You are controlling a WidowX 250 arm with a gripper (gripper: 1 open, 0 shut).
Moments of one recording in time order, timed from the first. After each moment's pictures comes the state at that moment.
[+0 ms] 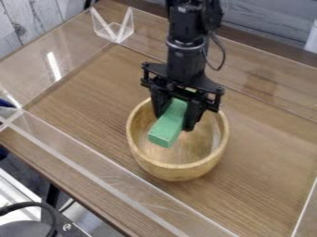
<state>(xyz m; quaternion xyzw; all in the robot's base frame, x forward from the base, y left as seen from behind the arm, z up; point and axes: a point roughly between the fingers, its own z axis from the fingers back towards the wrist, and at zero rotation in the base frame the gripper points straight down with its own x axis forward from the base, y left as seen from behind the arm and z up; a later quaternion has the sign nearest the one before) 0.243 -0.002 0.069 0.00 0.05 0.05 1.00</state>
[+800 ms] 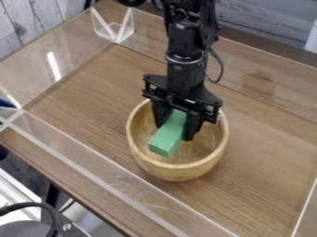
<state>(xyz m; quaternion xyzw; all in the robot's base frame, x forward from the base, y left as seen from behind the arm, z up) 0.242 -0.003 0.054 -0.01 0.06 0.04 1.00</state>
